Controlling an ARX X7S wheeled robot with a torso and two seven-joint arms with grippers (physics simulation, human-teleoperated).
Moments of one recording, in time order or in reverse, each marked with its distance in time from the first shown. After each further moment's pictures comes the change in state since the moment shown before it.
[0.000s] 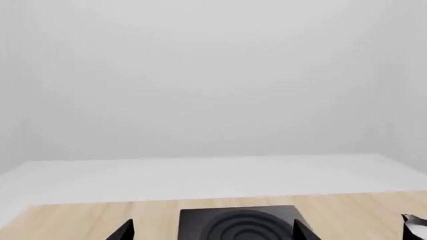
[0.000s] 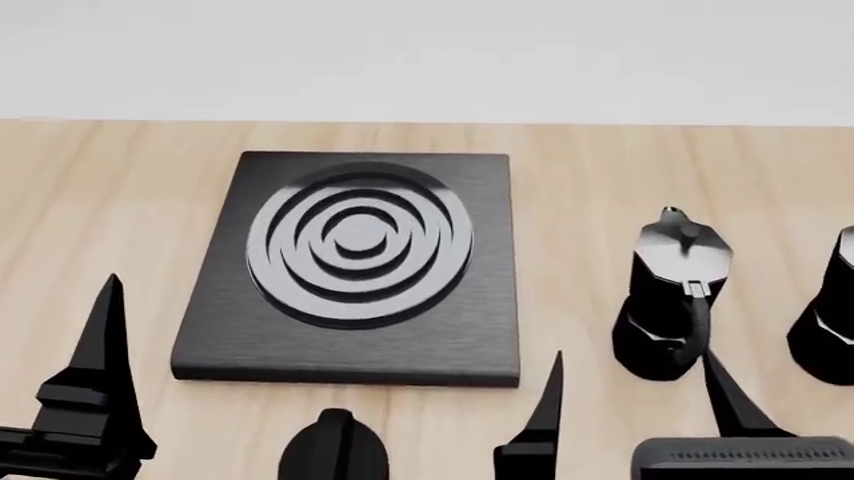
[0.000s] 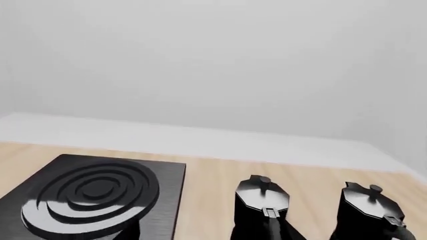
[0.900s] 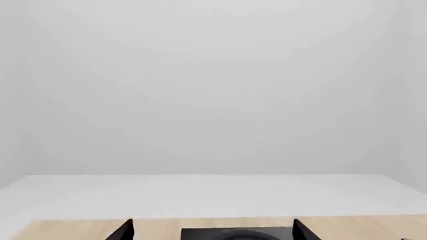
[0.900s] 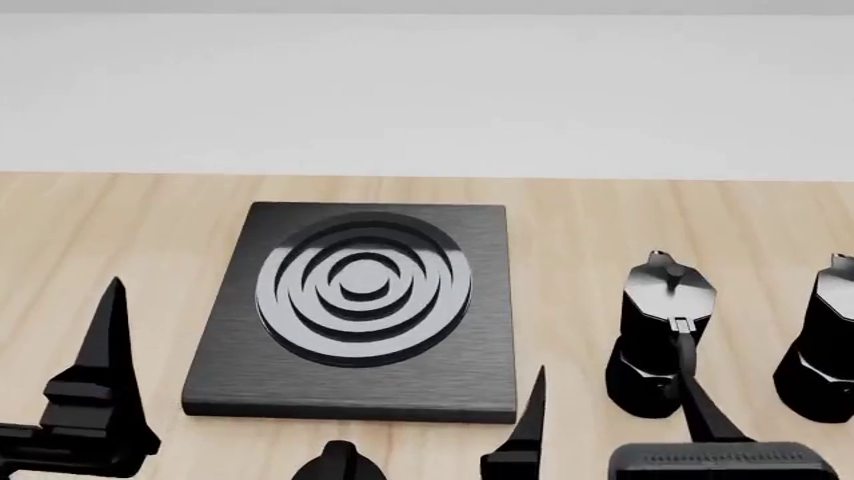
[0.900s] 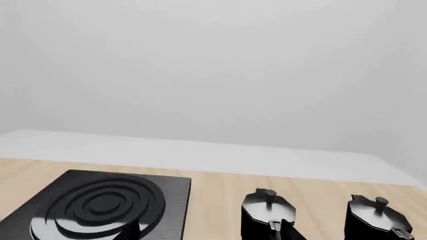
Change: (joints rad) left arm 0.038 0.039 -0.004 -0.049 0.078 0.038 0.066; right arm -0.011 -0.040 -0.045 0.120 -0.058 -0.100 -0.044
